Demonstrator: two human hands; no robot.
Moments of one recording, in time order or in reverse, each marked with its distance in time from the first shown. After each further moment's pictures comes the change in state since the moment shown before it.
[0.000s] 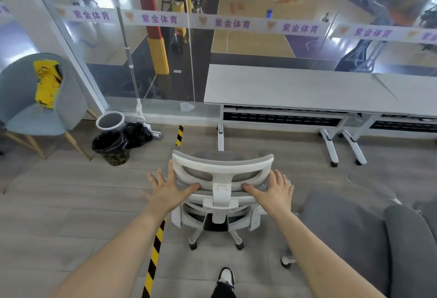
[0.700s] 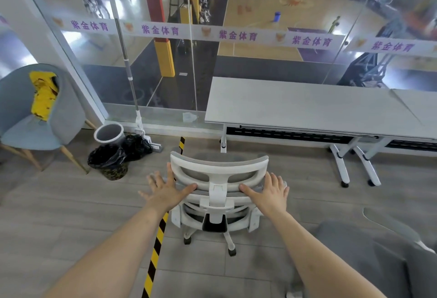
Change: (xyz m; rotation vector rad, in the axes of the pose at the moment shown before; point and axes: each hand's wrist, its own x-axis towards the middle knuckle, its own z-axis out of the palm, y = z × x) left_hand 0.140 0.069 -0.058 0.075 -0.059 -0.072; right_hand 0.168 -0.056 -0.010 -0.025 -0.063 -0.018
